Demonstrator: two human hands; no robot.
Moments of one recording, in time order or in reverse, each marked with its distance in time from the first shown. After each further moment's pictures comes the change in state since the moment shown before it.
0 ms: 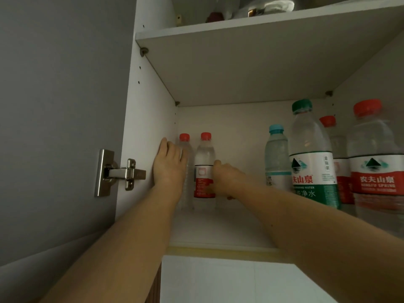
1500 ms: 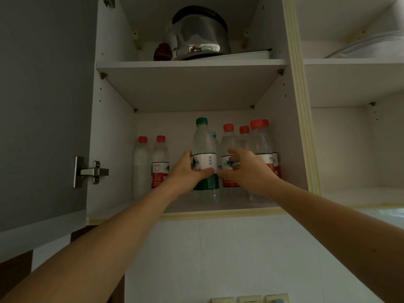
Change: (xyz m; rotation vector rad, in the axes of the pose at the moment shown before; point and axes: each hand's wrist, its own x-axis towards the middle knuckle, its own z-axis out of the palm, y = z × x) left_hand -0.088 0.044 -0.145 -2.037 -0.161 0.144; right_hand -0.191 0.106 -0.119 0.424 0.259 -0.020
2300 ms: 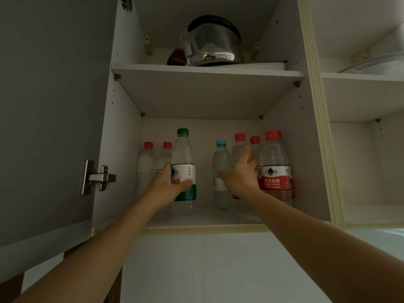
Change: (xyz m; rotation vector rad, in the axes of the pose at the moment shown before) left_hand 0.003 -0.055 -0.060 0.023 0.073 0.026; right_hand 0.055 -0.002 0.062 -0.013 0.276 0.249
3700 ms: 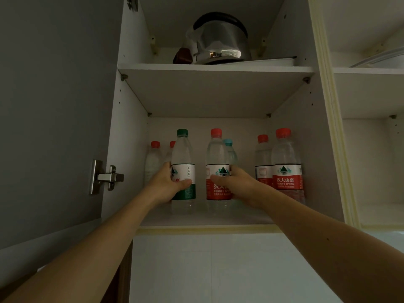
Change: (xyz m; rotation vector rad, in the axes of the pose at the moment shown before) left_hand 0.008 -0.004 -0.018 0.010 -0.023 -0.094; right_hand -0.005 -0.003 0.010 0.462 -0.534 0.064
